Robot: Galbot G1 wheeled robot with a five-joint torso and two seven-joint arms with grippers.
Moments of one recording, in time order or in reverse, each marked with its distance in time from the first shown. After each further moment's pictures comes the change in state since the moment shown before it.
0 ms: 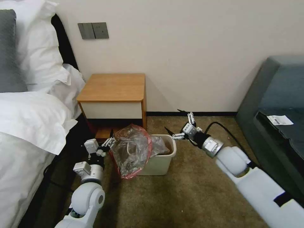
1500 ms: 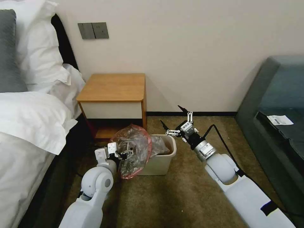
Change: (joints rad) left arm -0.175 -0.077 0.051 0.076 -0.107 0.588 -0.097; right arm -0.082 0.068 0.040 0.047 -0.019 0.055 0.071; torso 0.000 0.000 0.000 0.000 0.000
